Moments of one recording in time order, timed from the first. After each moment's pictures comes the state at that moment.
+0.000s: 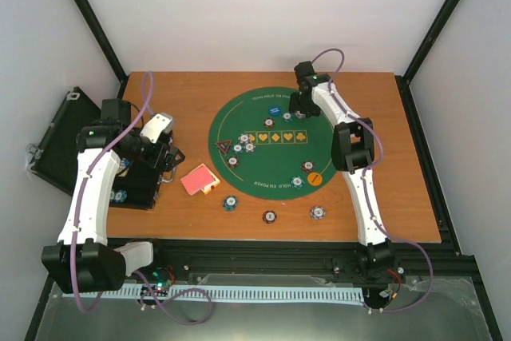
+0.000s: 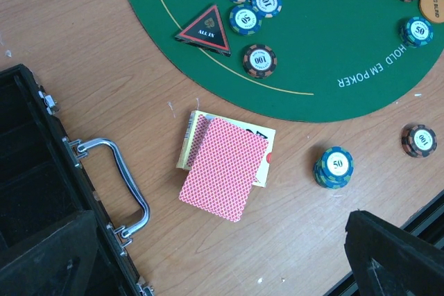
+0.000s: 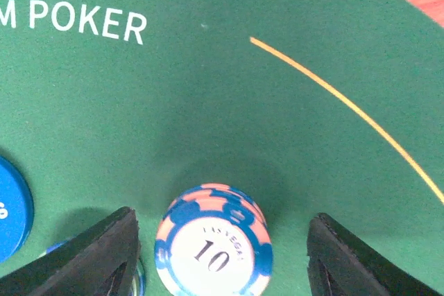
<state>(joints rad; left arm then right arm) 0.09 1.18 1.23 -1.17 0.46 0.50 0.29 2.60 2.39 -0.97 0.04 0.39</state>
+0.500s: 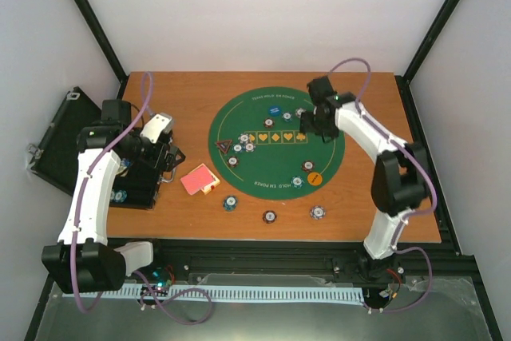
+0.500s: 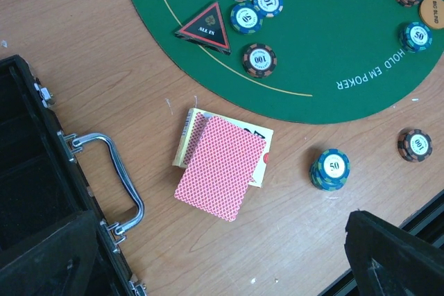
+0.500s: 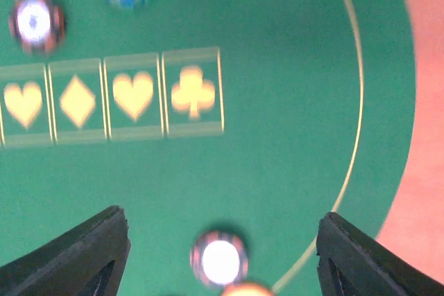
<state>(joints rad) 0.09 1.18 1.22 -1.17 0.46 0.47 0.33 1.90 1.61 -0.87 0.07 0.40</state>
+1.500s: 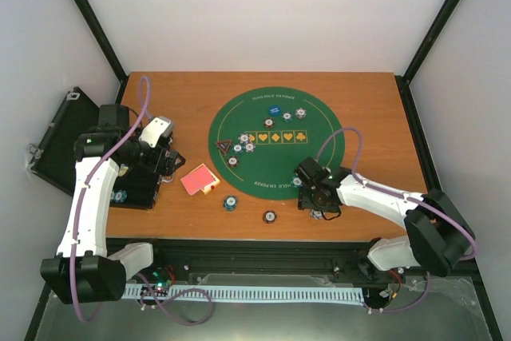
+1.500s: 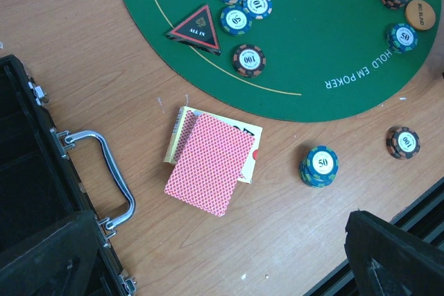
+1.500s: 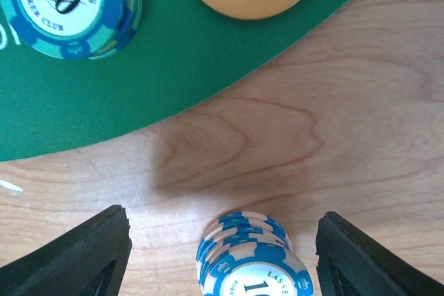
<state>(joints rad) 0.09 1.11 1.19 -1.19 0.48 0.46 0.72 1.34 0.70 -0.72 0.12 0.77</state>
